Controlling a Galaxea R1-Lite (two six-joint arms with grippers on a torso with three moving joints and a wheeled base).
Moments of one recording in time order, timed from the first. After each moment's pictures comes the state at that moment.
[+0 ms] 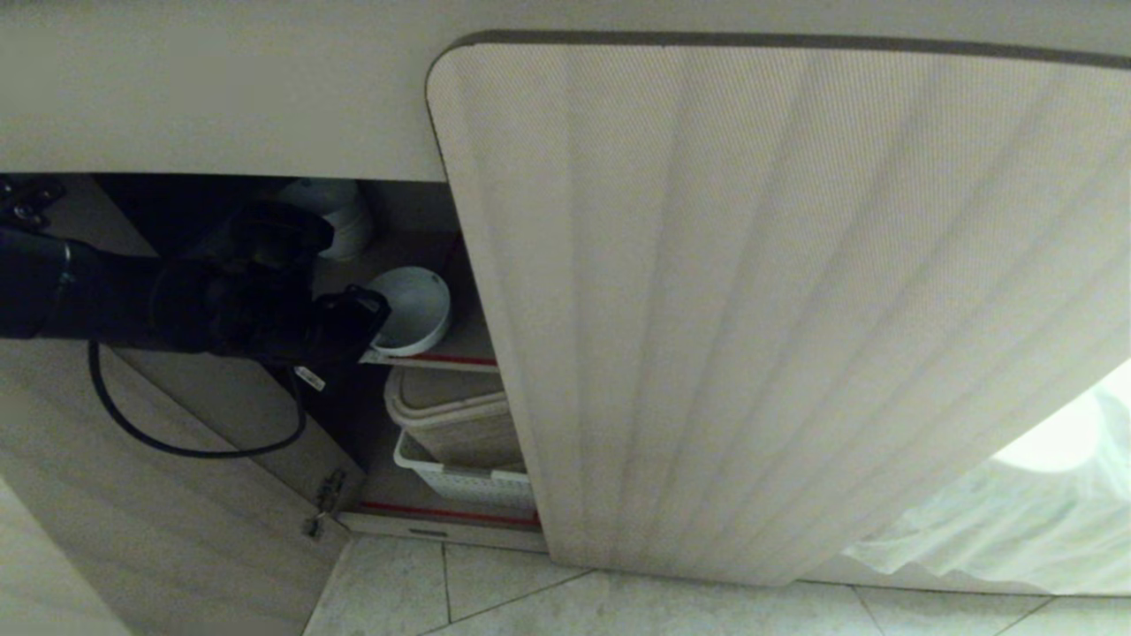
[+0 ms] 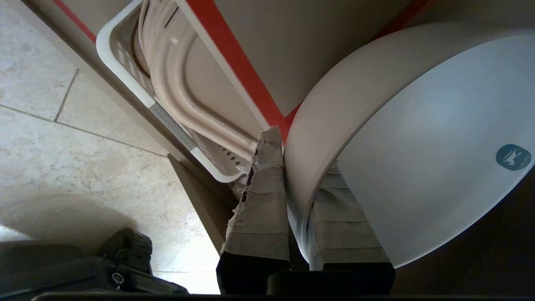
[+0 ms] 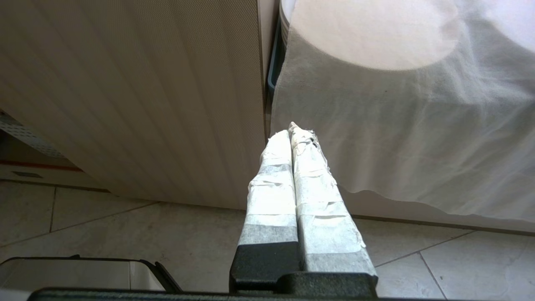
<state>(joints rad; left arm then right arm) -0.13 1.90 -1.27 0.06 -0.05 -1.10 0.00 0.00 0.00 0.00 -0.01 0.01</state>
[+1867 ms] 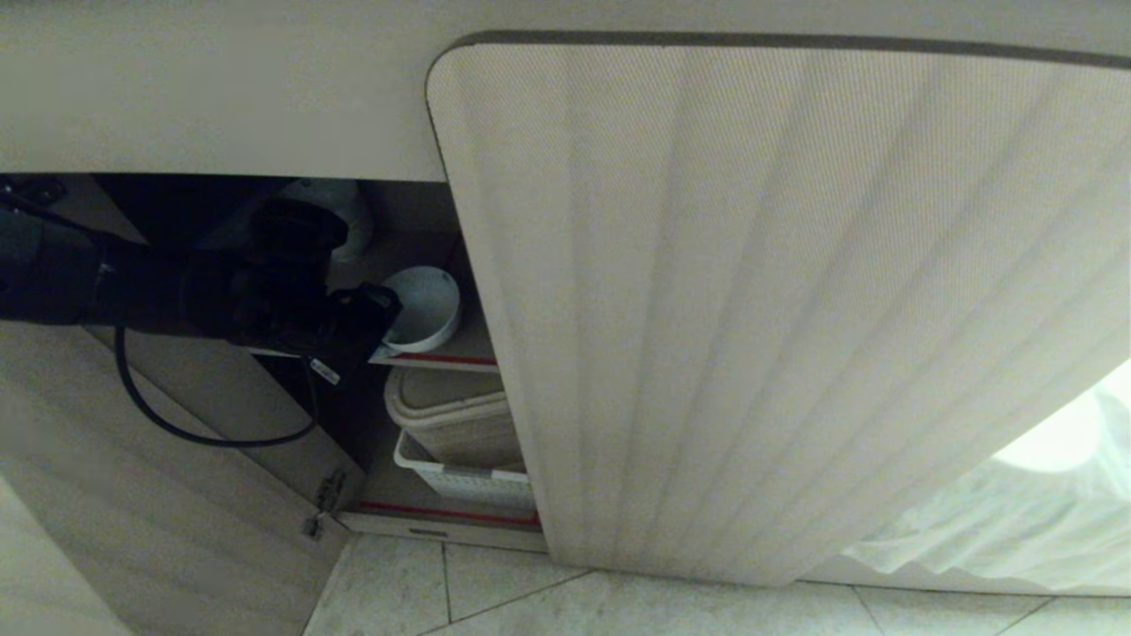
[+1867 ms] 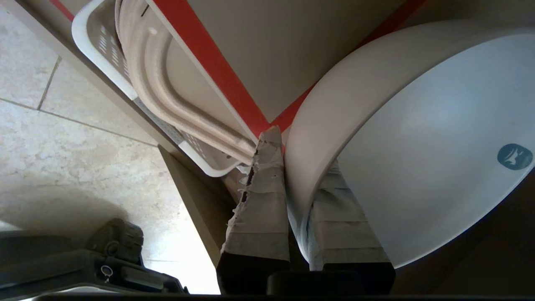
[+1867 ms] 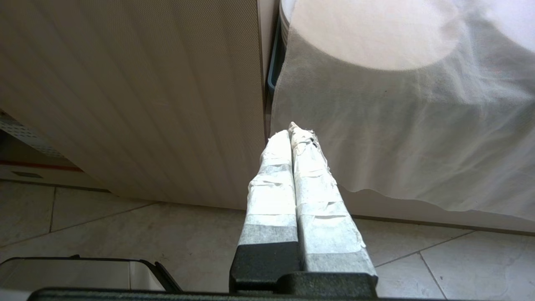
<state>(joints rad) -0.13 1.96 -1.36 0.12 -0.09 -1.12 0.00 0.00 0.00 0.00 -0.01 0.01</state>
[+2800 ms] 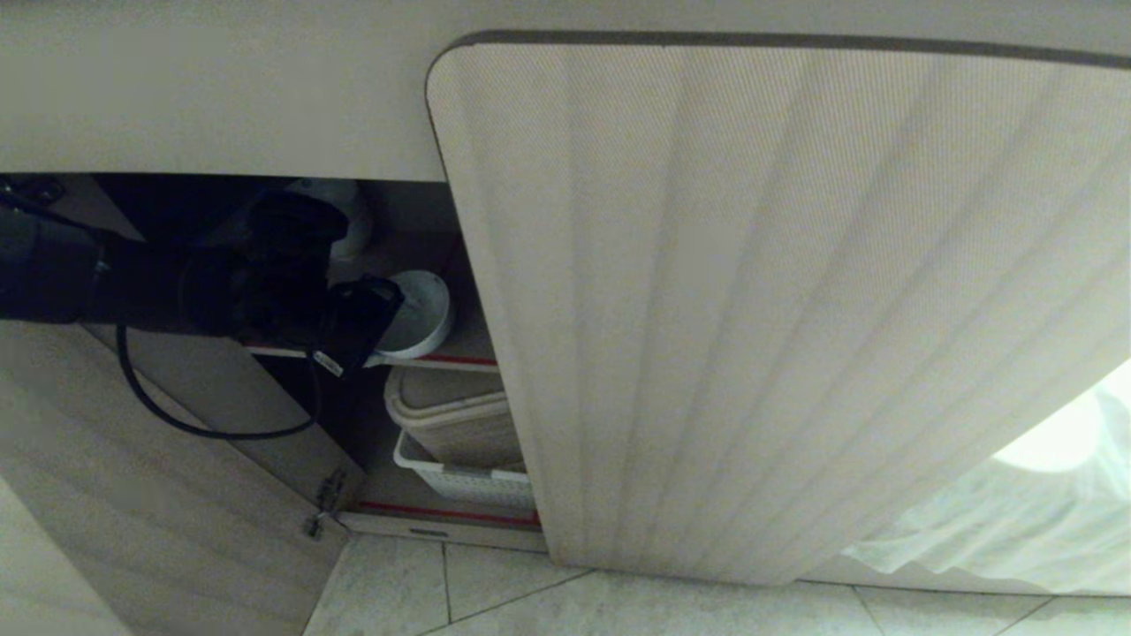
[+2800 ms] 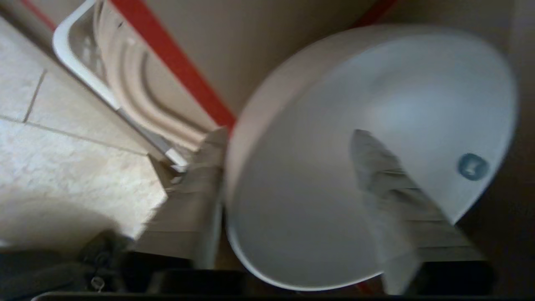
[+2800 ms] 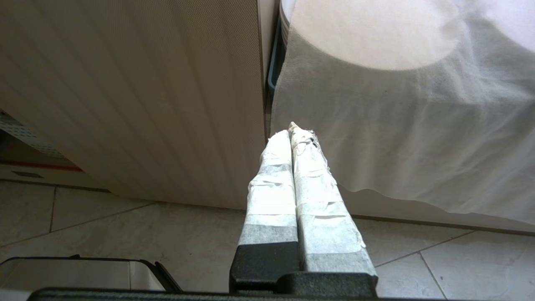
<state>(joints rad) -0.14 1.95 -1.37 0.08 -0.08 -1.11 0.00 0.00 0.00 0.00 -0.01 0.01</state>
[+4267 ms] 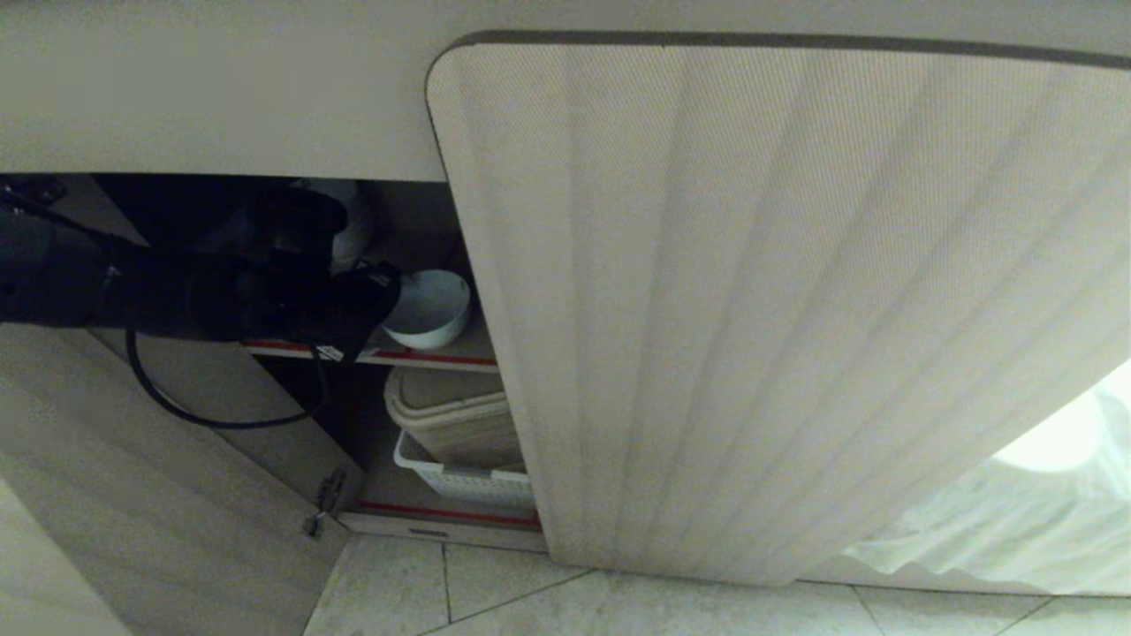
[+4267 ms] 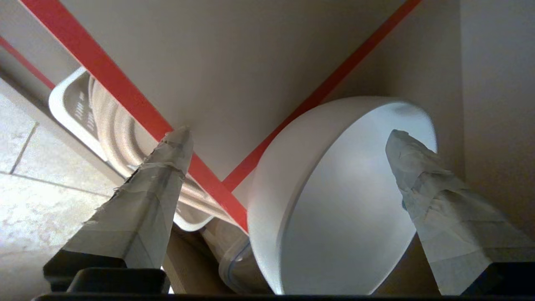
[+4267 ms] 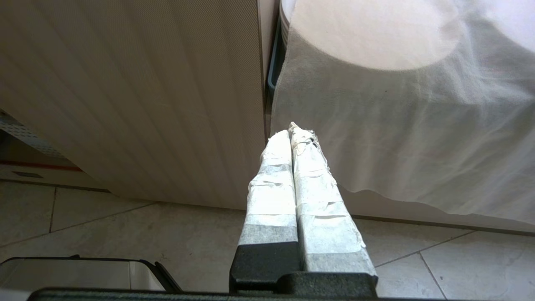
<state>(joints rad) -0.14 1.96 -1.35 -0.06 0.04 -1.12 0.00 0.00 0.00 0.00 -0.01 0.01</state>
